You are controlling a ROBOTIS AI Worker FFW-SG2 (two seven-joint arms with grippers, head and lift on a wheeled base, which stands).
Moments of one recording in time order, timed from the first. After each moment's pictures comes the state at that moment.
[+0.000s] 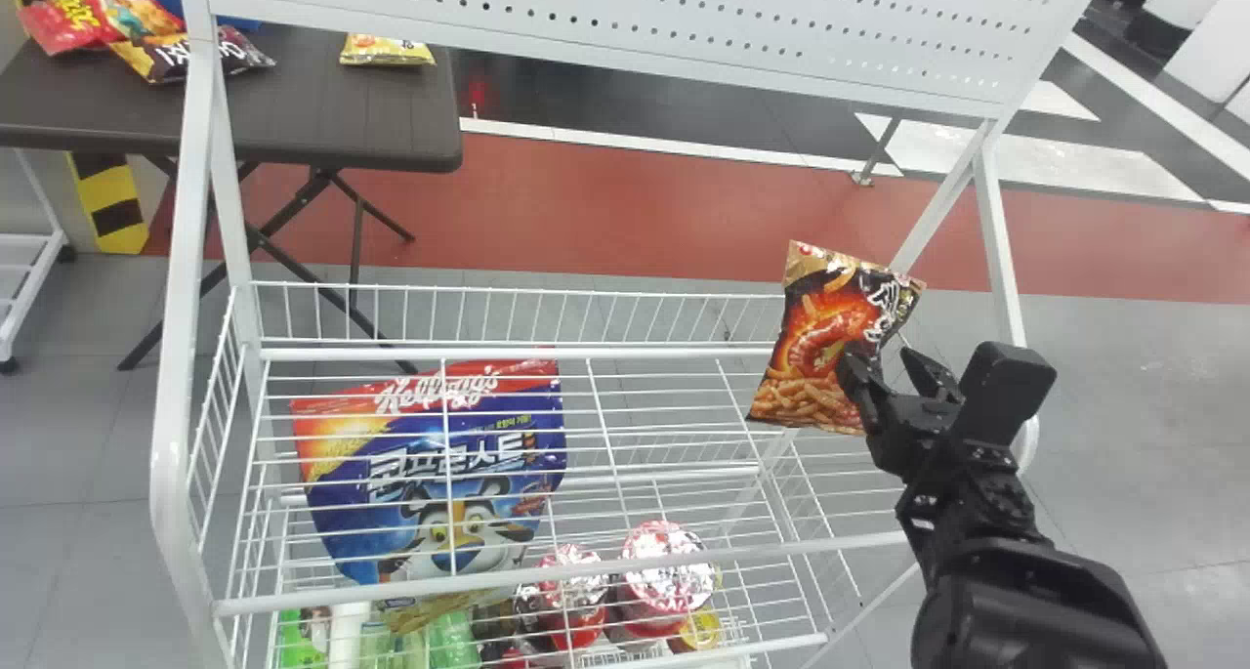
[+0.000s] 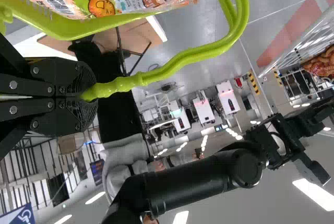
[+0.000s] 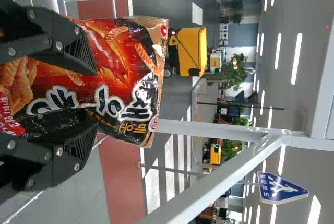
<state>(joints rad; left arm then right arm) 0.51 0.15 -0.16 -1.91 0.17 1.01 -1.29 0.08 -0.02 -0.47 -1.74 0.01 0.29 0.17</state>
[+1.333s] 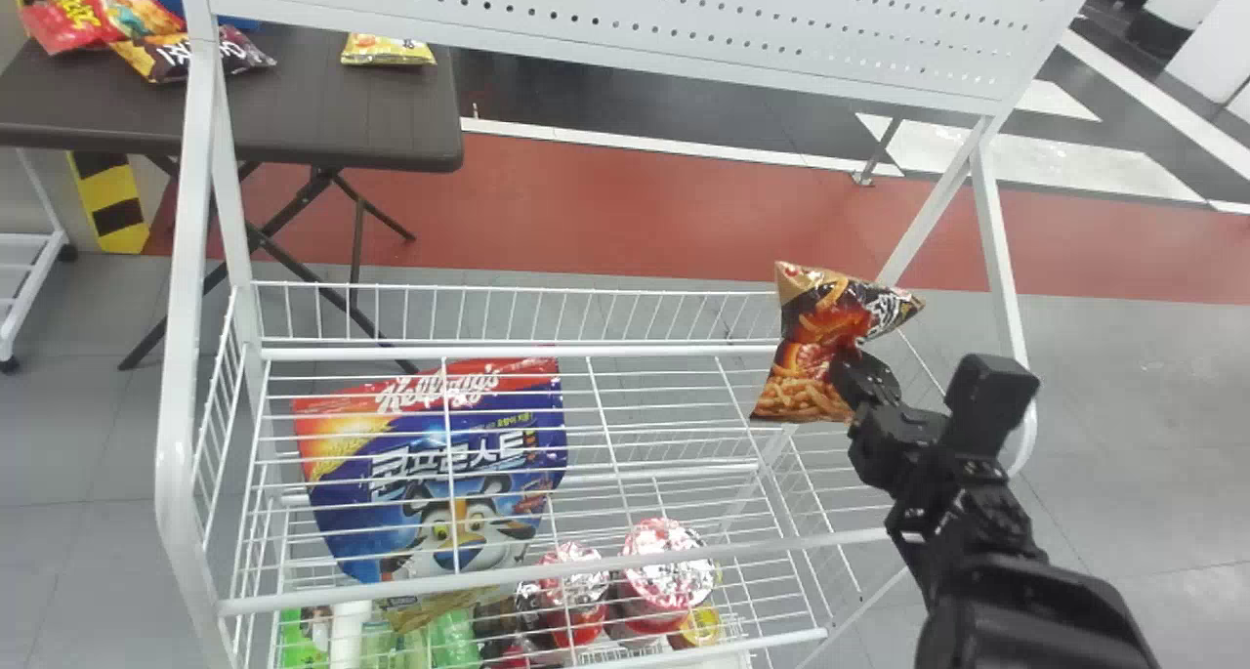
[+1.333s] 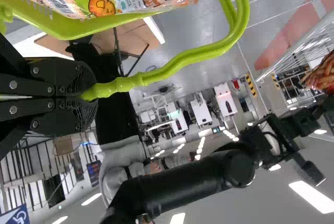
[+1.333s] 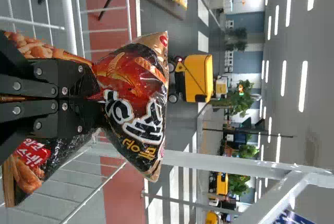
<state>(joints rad) 0.49 0.15 -0.16 -1.88 0.17 1.01 -1.29 0.17 -0.03 -0.45 -1.80 -0.05 0.26 0.28</state>
